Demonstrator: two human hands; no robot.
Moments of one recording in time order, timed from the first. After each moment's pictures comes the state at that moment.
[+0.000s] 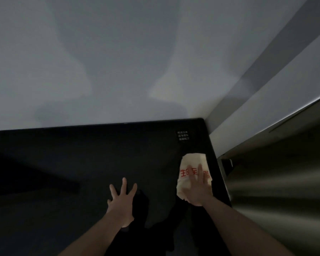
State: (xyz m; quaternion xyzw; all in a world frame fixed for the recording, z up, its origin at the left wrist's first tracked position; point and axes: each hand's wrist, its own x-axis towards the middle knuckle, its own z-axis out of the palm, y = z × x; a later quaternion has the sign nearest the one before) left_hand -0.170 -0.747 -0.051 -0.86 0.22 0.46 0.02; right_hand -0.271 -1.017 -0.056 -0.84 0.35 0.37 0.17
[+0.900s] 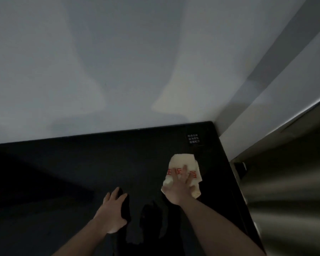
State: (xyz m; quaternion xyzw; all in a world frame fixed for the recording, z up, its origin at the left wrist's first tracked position) left_hand -0.144 -0.658 -0.018 -0.87 0.21 0.44 -0.04; right_hand -0.212 -0.907 -0.045 -0.83 0.37 0.31 0.27
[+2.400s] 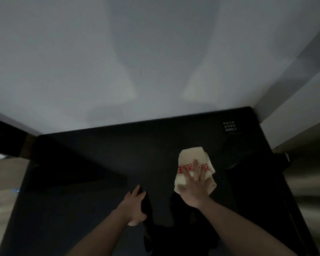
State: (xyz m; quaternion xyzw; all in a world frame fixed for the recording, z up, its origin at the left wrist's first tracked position) left_hand -0.139 -0.584 -0.029 -0.84 0.19 0.50 0.02; right_hand -0.216 -0.826 -0.069 -0.89 0.25 0.29 0.26
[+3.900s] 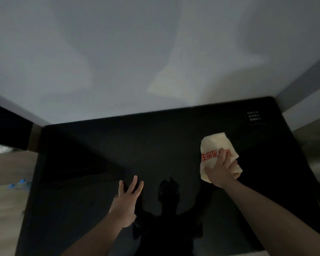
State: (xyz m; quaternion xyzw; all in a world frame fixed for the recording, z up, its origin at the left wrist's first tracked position) left_hand -0.094 -0.442 -0.052 -0.87 0.26 0.42 0.06; right_hand -0.168 -0.786 -0.076 -0.80 0.47 0.27 0.24
